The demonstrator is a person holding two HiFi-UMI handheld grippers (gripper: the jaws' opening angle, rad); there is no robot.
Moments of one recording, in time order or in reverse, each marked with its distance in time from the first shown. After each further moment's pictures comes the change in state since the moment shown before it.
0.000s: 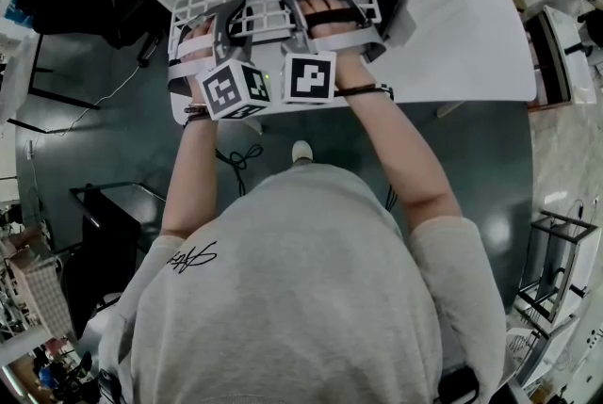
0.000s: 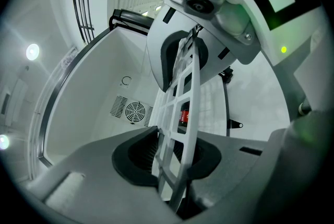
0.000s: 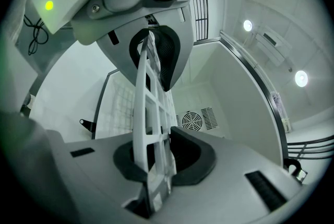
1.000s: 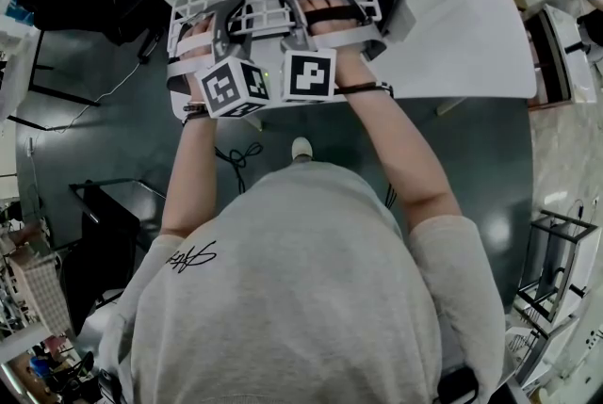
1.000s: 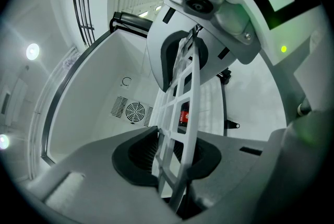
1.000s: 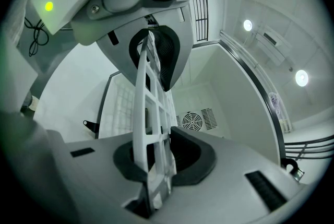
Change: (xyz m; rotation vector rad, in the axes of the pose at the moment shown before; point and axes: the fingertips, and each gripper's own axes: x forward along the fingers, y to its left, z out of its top) left arm -0.008 -0.002 0.001 -0.004 0.002 -0.002; right arm -0.008 0.002 0.003 0.006 -0.005 0.009
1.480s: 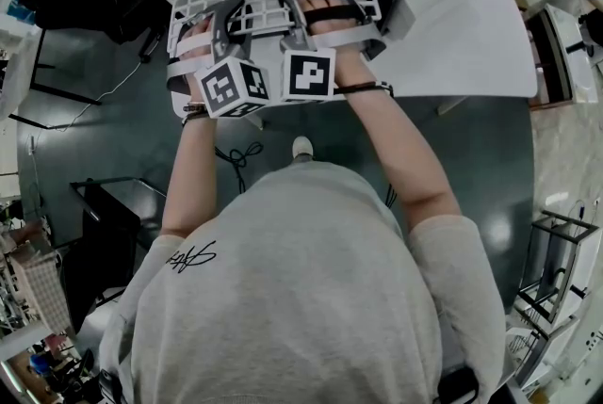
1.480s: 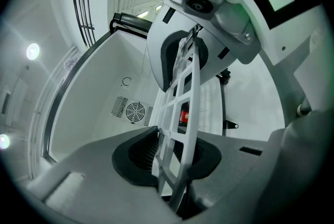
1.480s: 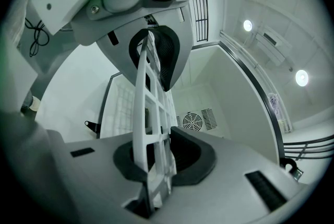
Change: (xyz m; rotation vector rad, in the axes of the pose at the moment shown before) left arm -0.003 -0.002 0.000 -0.002 0.005 0.001; right arm -0.003 0.001 0.001 0.004 -0.008 0.001
